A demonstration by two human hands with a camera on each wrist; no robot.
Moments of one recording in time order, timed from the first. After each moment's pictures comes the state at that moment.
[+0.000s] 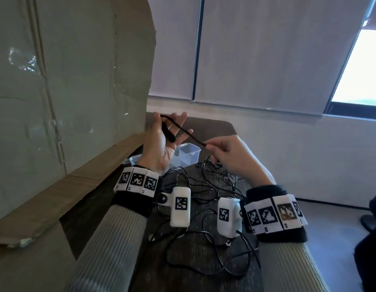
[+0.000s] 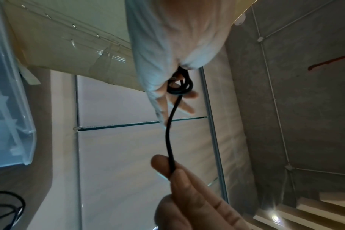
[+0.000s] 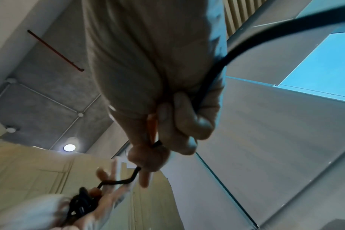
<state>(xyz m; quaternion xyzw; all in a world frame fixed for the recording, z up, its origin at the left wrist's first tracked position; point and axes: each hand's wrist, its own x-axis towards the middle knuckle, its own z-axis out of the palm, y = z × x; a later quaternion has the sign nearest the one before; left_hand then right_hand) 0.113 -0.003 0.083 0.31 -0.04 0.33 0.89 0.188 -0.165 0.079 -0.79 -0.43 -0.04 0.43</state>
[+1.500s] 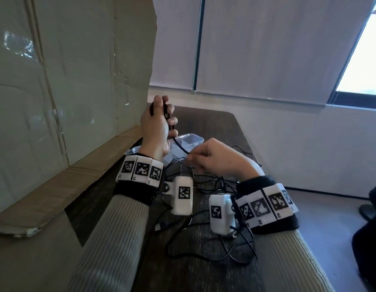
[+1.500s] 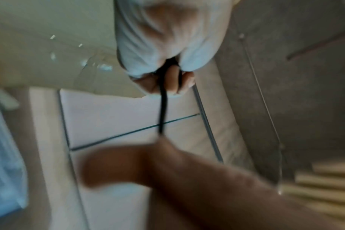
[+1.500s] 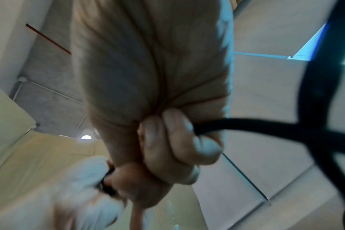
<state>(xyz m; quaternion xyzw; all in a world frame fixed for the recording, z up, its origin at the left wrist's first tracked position) 0.108 0.005 0.086 0.45 0.03 0.43 0.78 0.156 -0.142 0.072 -0.81 -0.52 0.07 0.27</state>
